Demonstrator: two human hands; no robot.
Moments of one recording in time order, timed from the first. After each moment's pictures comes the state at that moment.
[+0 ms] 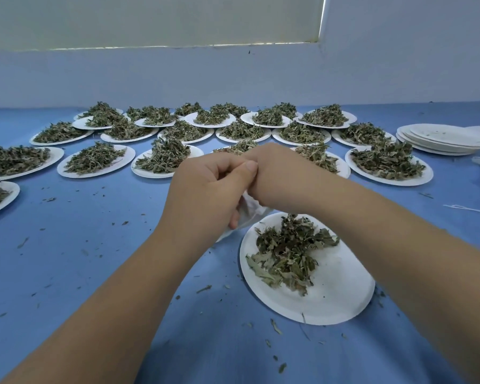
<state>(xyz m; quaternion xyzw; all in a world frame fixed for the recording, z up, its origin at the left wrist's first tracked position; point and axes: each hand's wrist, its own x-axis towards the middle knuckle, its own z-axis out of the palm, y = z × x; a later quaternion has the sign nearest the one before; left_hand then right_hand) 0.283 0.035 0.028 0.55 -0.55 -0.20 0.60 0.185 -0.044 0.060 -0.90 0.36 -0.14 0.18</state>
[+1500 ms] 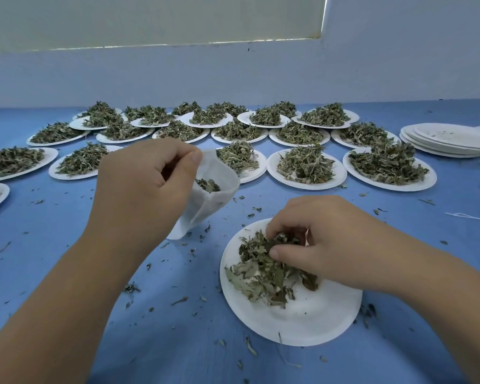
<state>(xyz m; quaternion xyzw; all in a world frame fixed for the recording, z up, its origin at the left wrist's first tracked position) 0.302 0.044 0.037 0.63 -0.59 0.12 0.49 0.092 -0.038 0.022 -0.93 0.30 -0.13 0.20</state>
